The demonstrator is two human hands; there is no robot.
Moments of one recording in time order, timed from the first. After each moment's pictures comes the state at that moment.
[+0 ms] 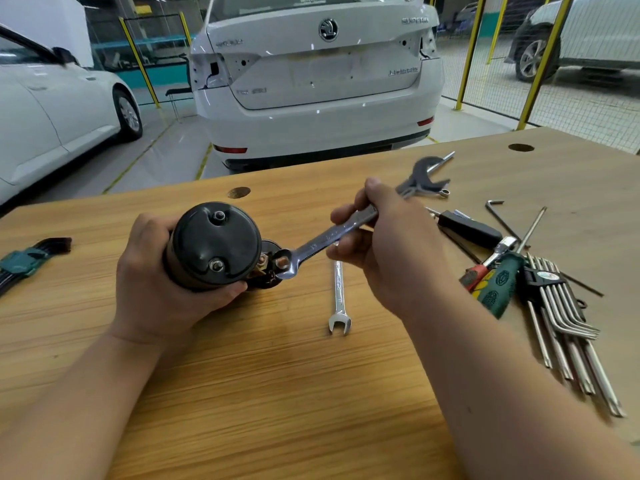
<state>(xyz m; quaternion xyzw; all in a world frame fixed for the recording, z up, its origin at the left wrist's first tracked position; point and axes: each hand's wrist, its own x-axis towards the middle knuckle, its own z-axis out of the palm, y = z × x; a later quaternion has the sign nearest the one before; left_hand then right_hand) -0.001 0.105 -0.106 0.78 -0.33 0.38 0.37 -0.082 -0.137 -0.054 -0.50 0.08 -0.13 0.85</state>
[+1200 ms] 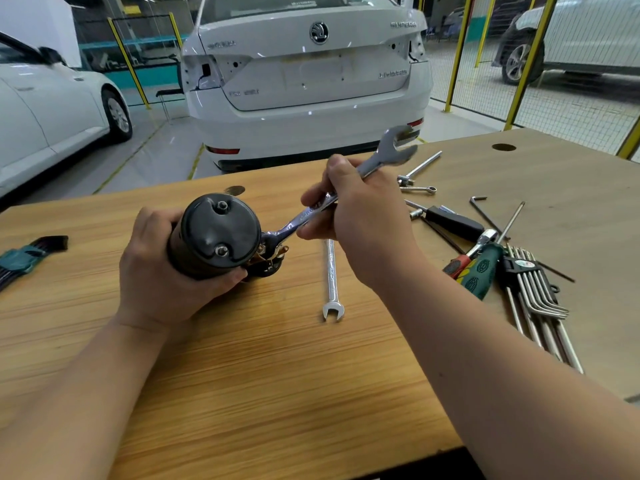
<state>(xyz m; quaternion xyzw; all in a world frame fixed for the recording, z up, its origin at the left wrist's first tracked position) -0.006 0.101 -0.102 0.79 -0.31 0.43 0.31 -0.086 -0.119 -0.039 -0.64 -0.02 -0.20 0.74</state>
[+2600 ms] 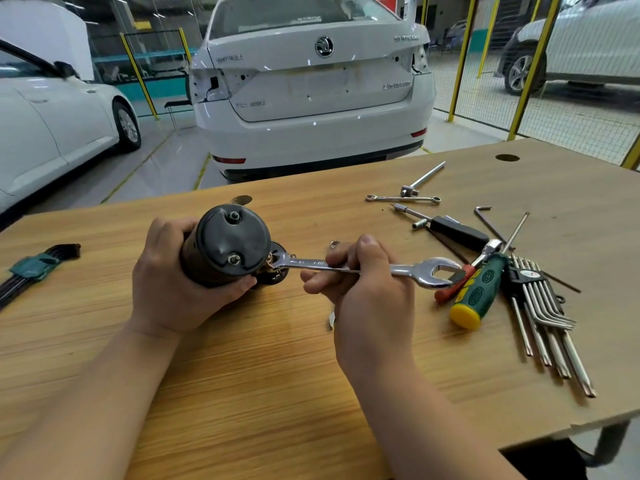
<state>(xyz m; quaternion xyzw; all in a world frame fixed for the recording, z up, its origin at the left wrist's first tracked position) -0.011 0.098 -0.098 0.80 -0.30 0.43 0.29 -0.118 -0.082 -0.089 -0.46 0.04 -0.26 0.85</state>
